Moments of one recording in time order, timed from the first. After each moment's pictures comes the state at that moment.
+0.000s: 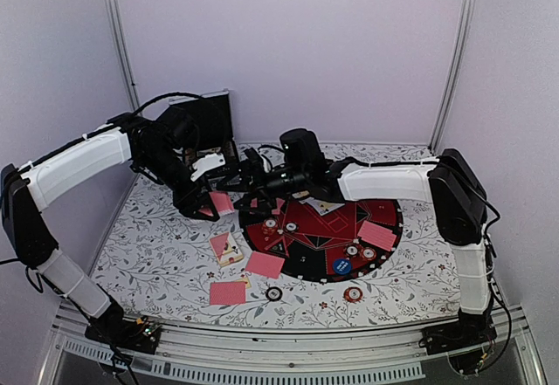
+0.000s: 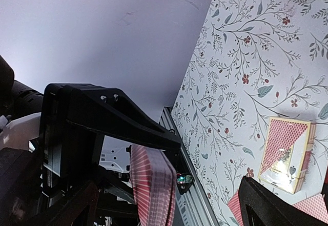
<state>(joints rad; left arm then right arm) -0.53 1.54 1.40 -1.08 0.41 0.59 0.90 2.14 1.63 0.17 -0.72 1.05</state>
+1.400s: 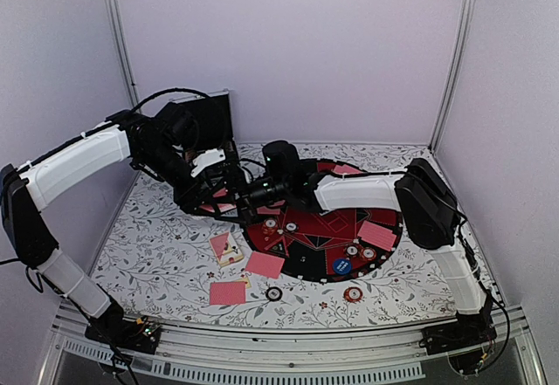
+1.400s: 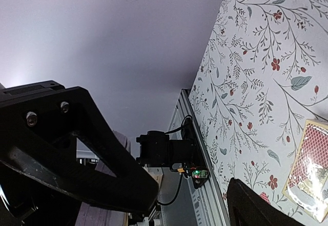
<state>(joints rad) -0.53 1.54 1.42 -1.08 0.43 0.60 0.93 2.35 1.81 0.27 -0.85 1.16</state>
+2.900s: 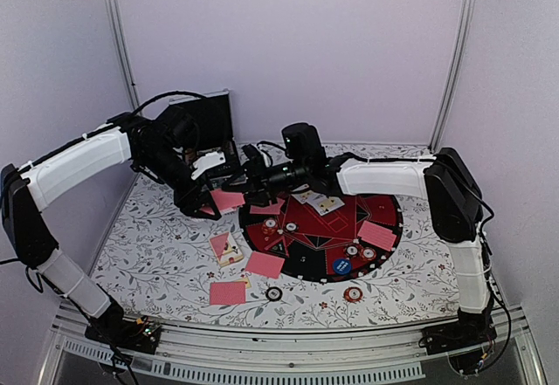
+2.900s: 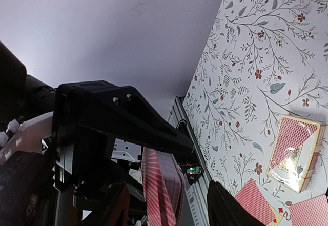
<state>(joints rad) -0.52 1.54 1.40 -1.07 0.44 0.60 0.86 2.19 1.71 0.17 -0.85 1.06</state>
